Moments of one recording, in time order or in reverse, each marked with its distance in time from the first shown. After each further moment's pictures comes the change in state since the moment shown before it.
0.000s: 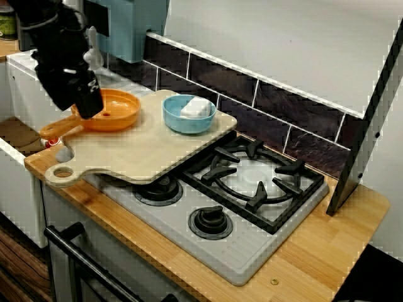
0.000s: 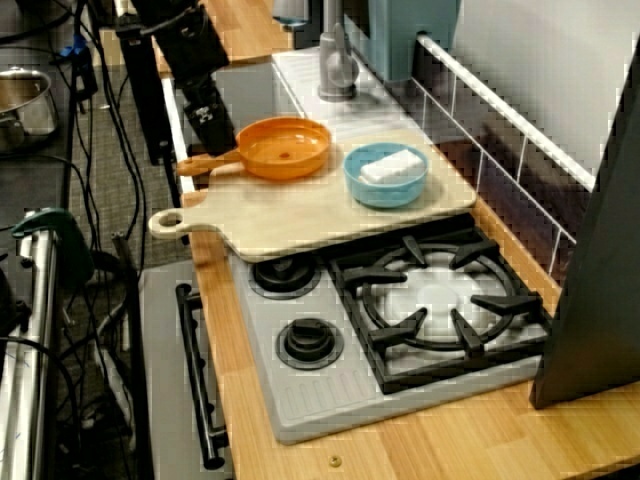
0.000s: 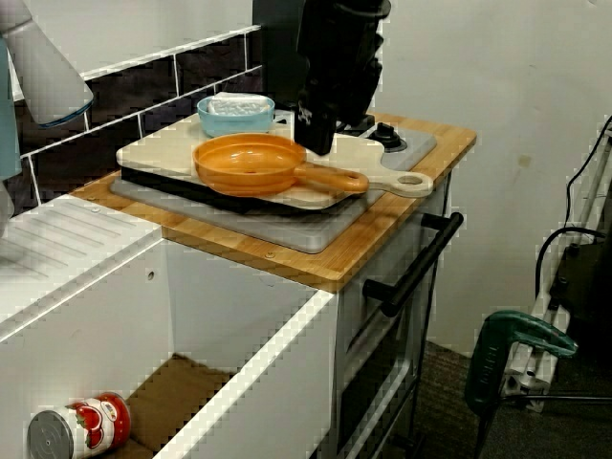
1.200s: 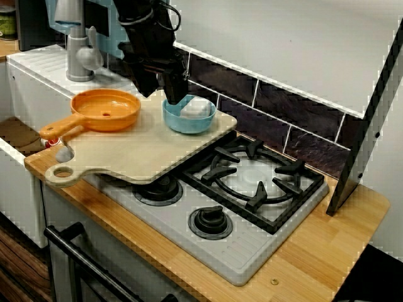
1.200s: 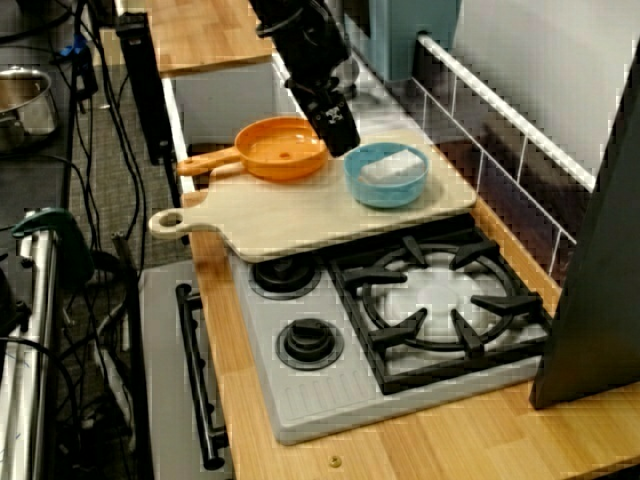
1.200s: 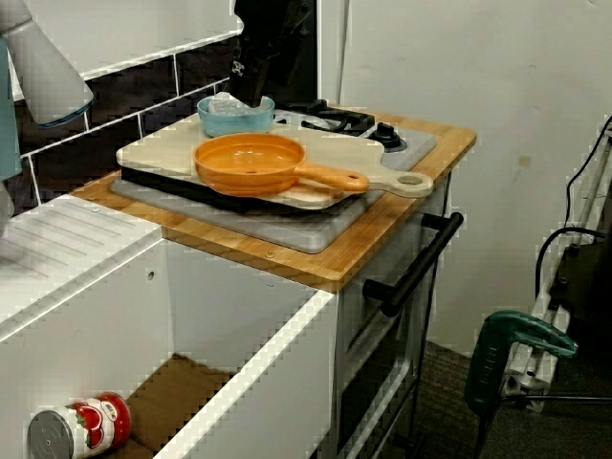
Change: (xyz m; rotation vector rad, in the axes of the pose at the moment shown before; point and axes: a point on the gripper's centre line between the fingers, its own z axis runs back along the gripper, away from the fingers) arm 0.088 -0.037 -0.031 0.049 -0.078 0.040
